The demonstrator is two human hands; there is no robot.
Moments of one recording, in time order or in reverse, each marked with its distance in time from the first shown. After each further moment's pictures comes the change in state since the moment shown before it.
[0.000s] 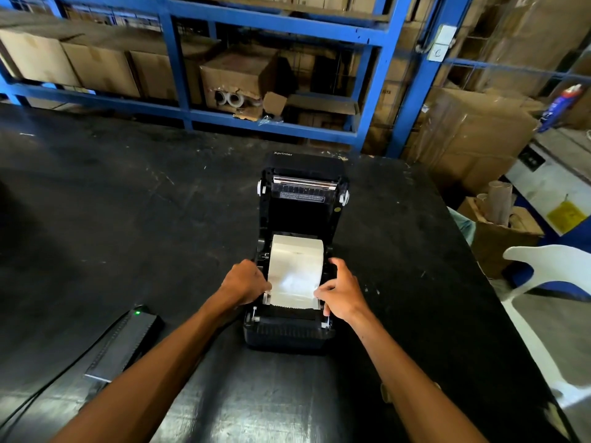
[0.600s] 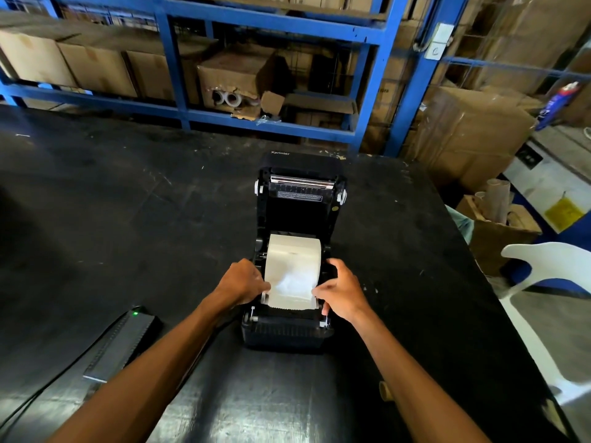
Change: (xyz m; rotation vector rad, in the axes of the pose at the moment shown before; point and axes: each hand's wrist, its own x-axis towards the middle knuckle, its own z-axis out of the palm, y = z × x) left_hand 0.004 -0.006 0.000 -0.005 -0.023 0.024; right_hand 0.000 0.002 -0.003 0.027 -0.011 -0.019
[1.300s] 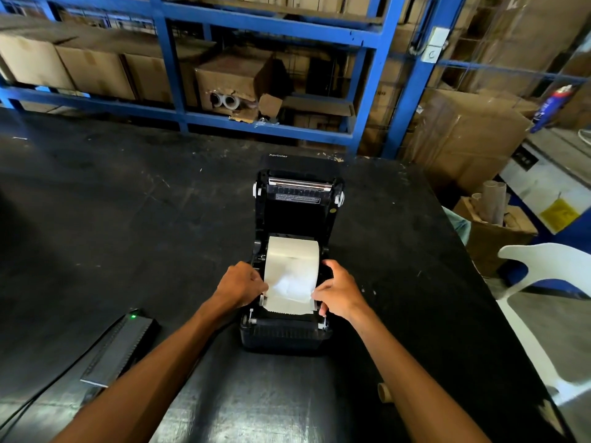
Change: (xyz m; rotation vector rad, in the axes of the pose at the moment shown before) left_hand 0.002 -0.002 0.004 -0.015 0.022 0.006; right_hand 0.002 -0.007 -0.001 -0.022 -0.042 0.051
